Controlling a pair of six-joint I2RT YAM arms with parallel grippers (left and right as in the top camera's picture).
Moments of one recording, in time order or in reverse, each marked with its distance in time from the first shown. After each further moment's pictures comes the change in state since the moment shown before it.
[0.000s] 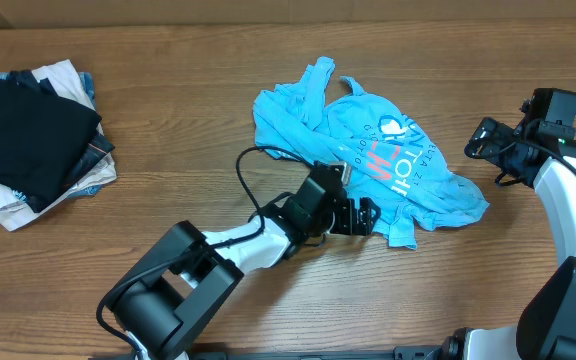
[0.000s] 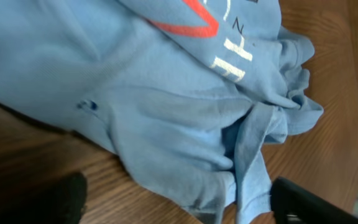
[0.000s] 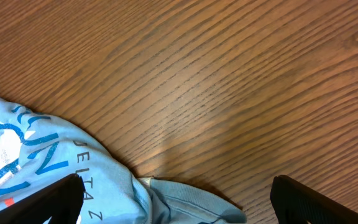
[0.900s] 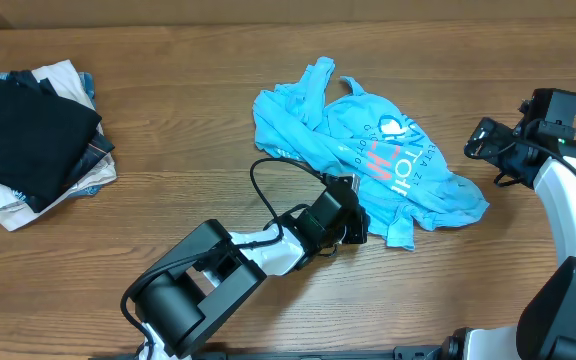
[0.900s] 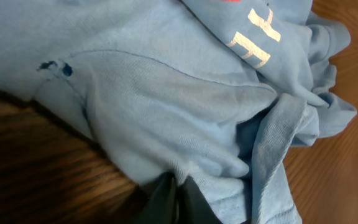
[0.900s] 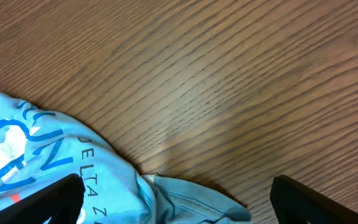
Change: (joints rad) left arm -0.078 0.074 0.006 0.057 -0.096 -0.093; right arm 0.000 0.000 0.000 -0.005 -0.018 0.000
